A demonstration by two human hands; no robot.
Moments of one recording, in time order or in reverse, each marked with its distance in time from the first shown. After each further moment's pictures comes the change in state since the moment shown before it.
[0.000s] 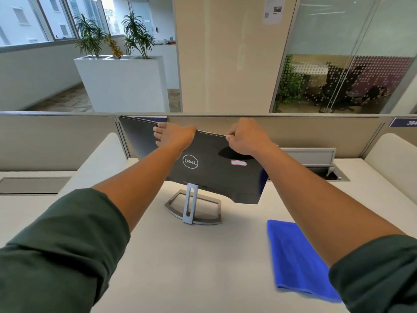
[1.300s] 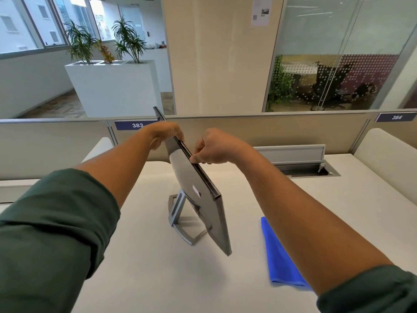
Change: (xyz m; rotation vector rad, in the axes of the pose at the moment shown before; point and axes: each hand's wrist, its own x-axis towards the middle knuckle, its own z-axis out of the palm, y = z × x) left_hand 0.008 0.009 -0.035 0.011 -0.449 0.080; right_hand -0.038 -0.049 -0.011 0.299 -0.317 -0.126
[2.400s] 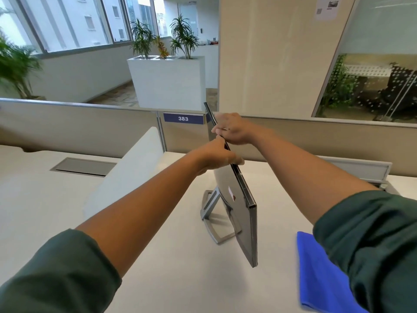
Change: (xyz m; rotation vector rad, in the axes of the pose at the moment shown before) left_hand -0.071 -0.025 0.035 0.060 -0.057 0.187; right_hand 0.117 0.007 0.017 -0.221 0.005 -0.352
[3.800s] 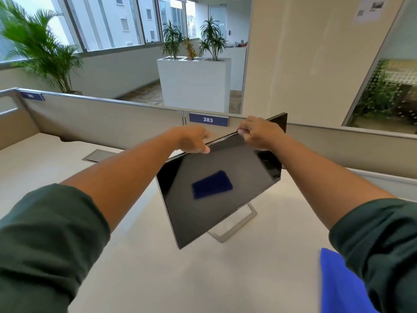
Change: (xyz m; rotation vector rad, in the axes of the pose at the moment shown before) left_hand -0.020 -0.035 -0.114 0.670 0.000 -0.067; right_hand 0.026 0.012 0.017 -0.162 0.103 -0.010
